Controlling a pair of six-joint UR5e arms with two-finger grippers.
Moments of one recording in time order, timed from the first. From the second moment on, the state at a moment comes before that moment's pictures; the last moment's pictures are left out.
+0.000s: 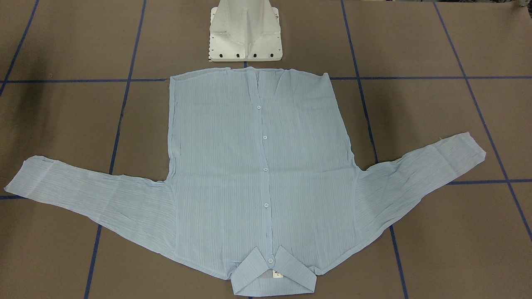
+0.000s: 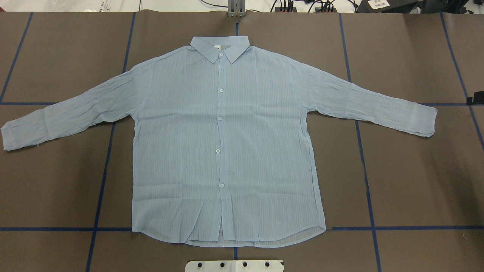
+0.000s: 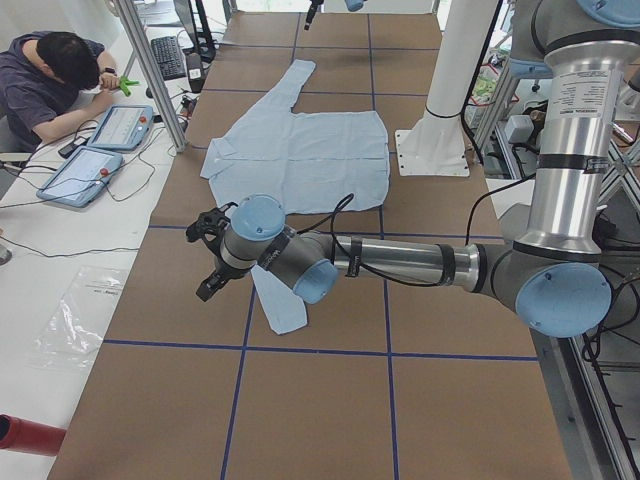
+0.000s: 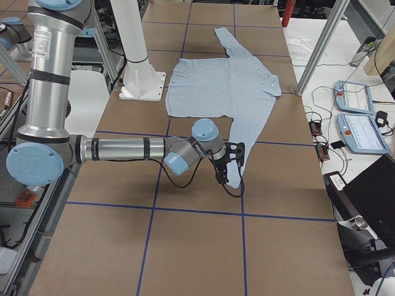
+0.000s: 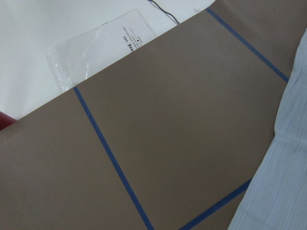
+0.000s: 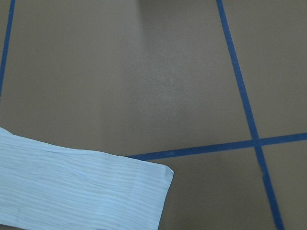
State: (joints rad) left arm -1.55 -1.64 -1.57 -2.20 -2.35 0.09; right arm 1.20 -1.73 1.69 -0.78 2.10 0.91
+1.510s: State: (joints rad) left arm -1.56 -1.63 -1.57 -2.20 -2.35 0.09; right arm 0.91 -1.68 1.51 -0.59 1.79 1.19
